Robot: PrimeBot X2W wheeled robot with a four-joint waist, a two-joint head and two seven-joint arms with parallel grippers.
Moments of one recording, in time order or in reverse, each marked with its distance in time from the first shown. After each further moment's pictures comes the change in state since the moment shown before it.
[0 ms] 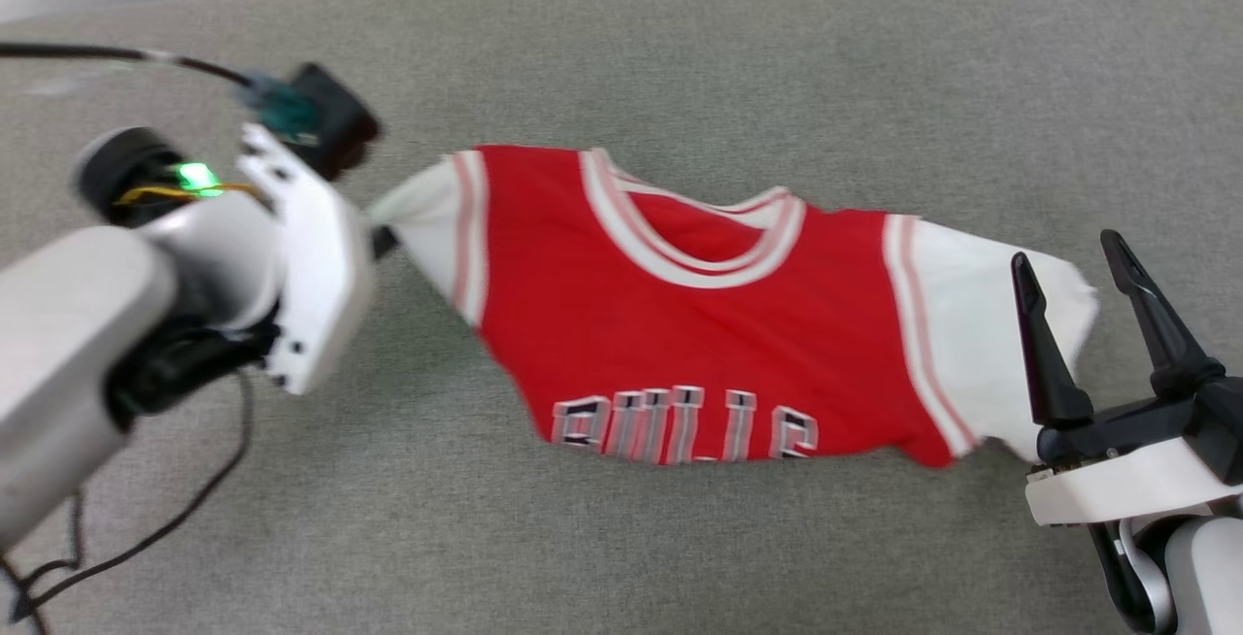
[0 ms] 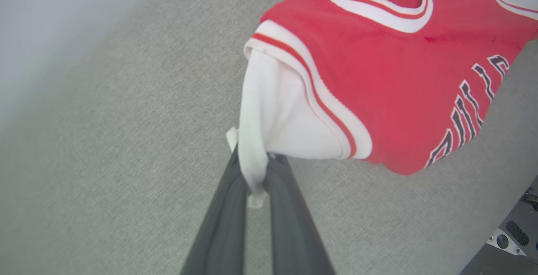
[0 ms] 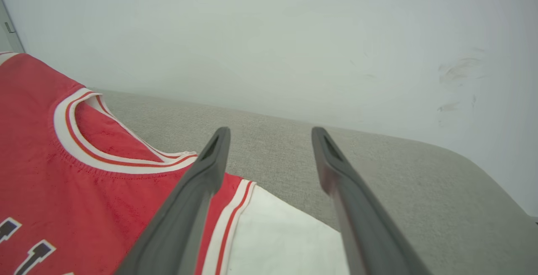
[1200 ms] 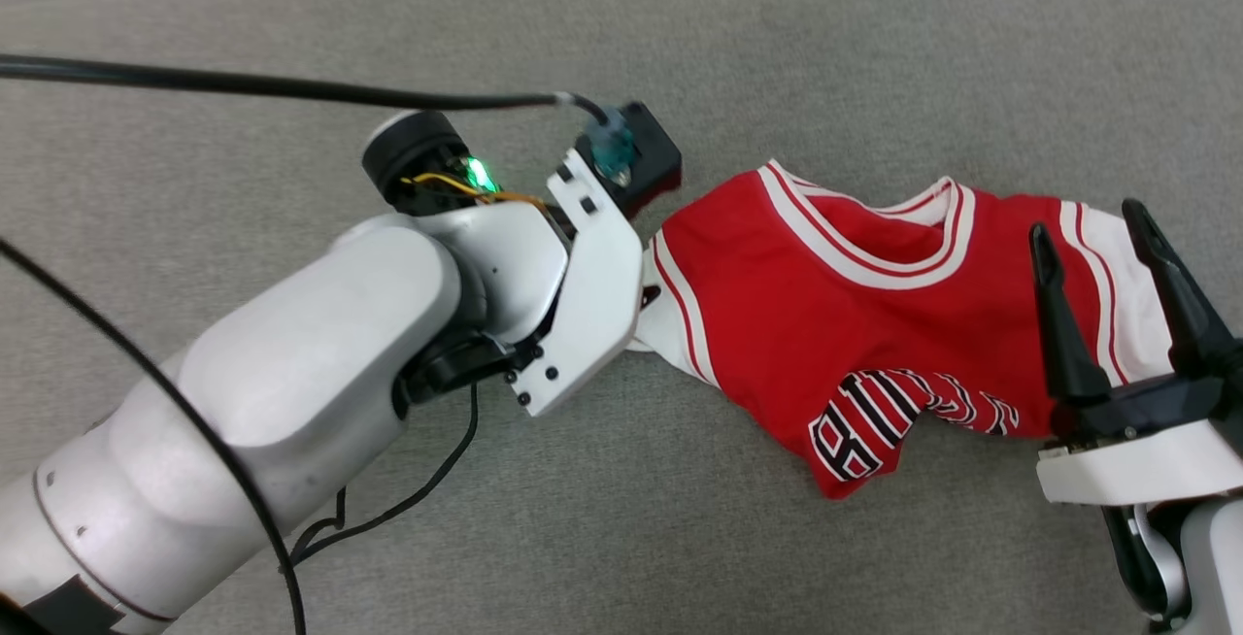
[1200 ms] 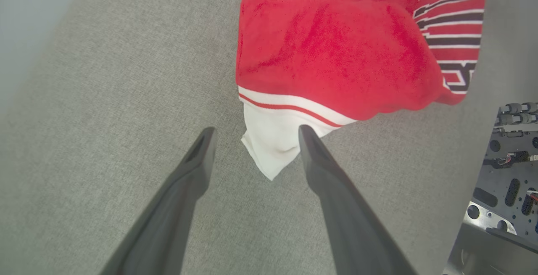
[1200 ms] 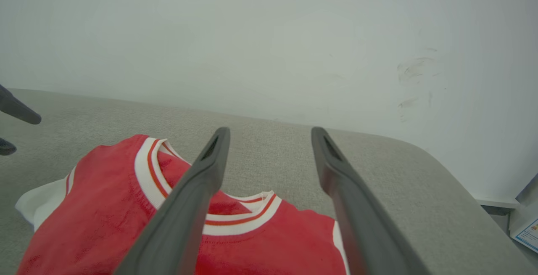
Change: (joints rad) left arm 0.042 -0.387 0.128 0.049 0.251 -0.093 0.252; right arm -0.020 -0.004 -0.010 -0.040 0.016 0.000 0.000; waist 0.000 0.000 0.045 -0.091
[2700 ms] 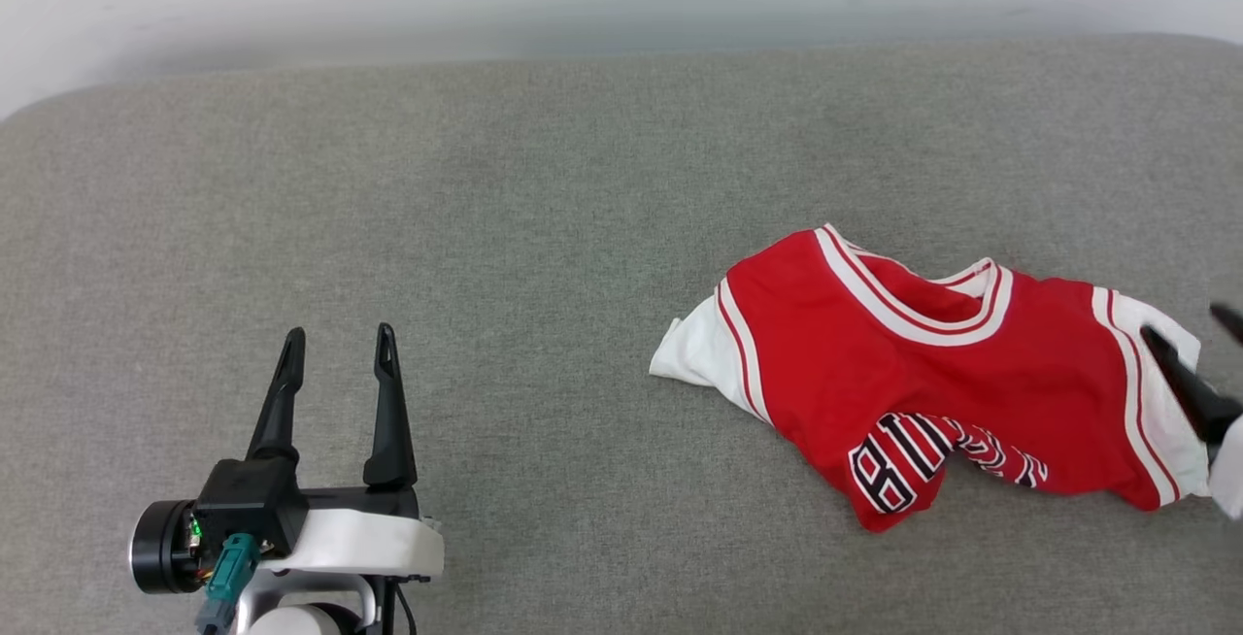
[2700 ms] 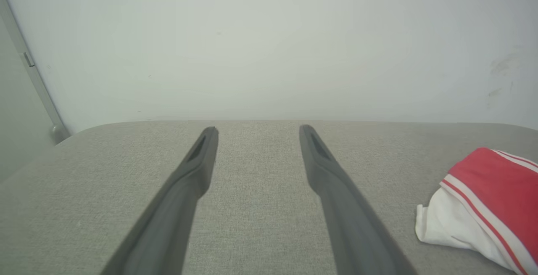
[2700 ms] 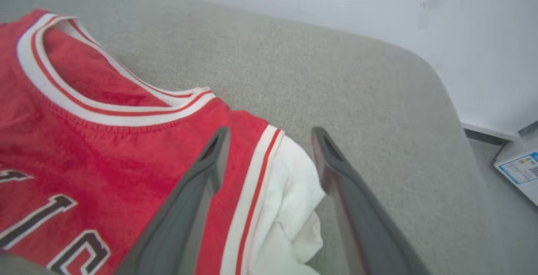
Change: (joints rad) left arm 0.999 -0.461 0.972 -0.112 0.706 0.166 -1.033; right arm -0.358 -0.589 0.762 0.637 0.742 0.000 0.032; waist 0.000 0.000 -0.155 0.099
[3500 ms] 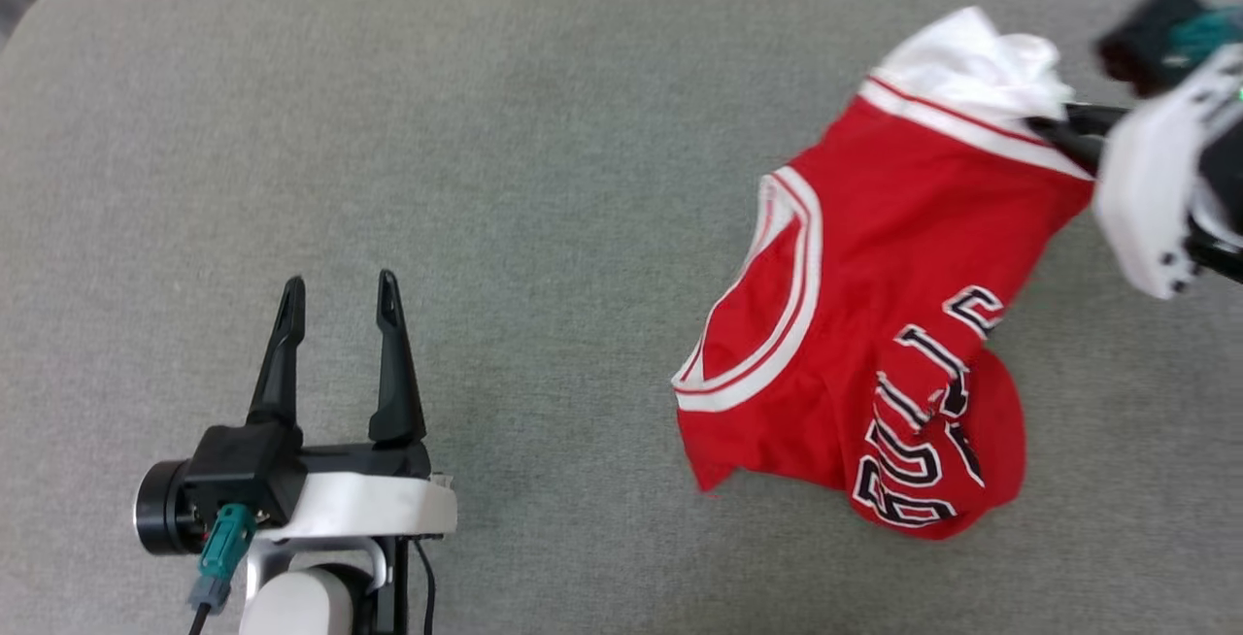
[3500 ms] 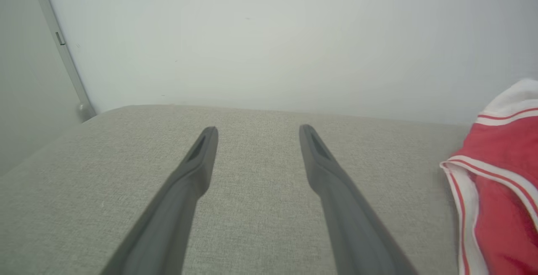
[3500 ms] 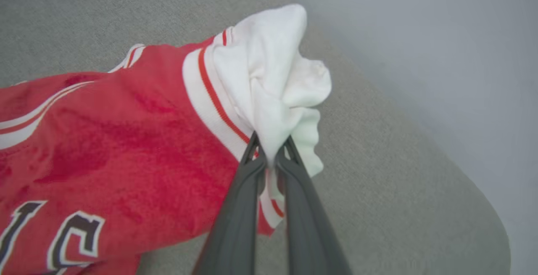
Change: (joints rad) left arm -0.065 0.000 -0.036 -0.039 -0.045 0.046 0.000; right arm -0.659 0.012 0.433 -0.243 0.022 0.000 0.523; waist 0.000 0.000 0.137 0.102
